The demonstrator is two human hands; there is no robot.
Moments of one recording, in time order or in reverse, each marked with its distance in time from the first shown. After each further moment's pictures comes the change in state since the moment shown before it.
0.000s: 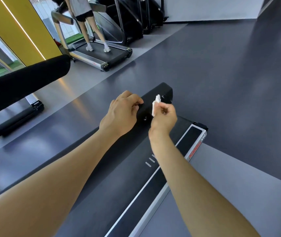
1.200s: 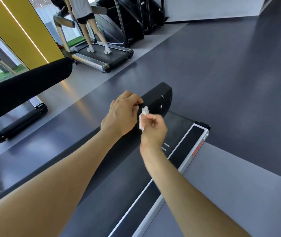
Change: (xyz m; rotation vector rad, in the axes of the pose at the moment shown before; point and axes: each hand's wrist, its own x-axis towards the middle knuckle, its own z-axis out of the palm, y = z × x) left_hand -0.001 0.003 0.001 0.067 0.005 0.003; right_hand -0.038 0.012 -0.010 0.056 -0.131 0.066
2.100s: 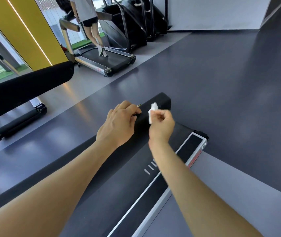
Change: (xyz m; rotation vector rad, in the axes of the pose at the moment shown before) left_hand -0.003 0.004 -0.003 0.061 -0.008 -0.016; right_hand 0.057 -0.013 -0.001 -0.236 -0.003 -0.181
